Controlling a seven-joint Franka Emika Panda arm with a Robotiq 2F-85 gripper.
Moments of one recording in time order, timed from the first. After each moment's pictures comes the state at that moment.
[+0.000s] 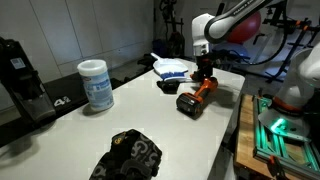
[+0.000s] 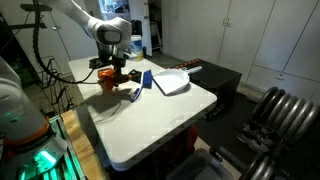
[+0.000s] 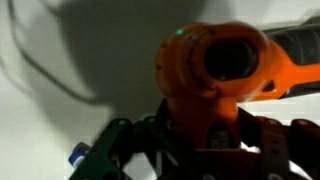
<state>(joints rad) 0.04 -0.08 0.08 -2.44 0.13 2.08 0.37</state>
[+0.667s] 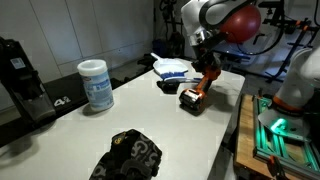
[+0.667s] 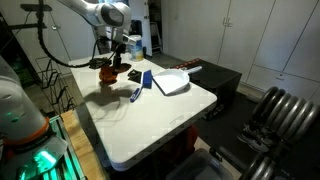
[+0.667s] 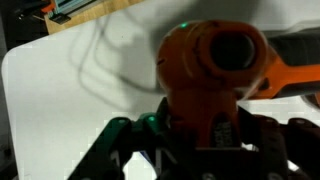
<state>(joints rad) 0.07 -0.05 0.12 -2.20 -0.06 1.72 0.56</state>
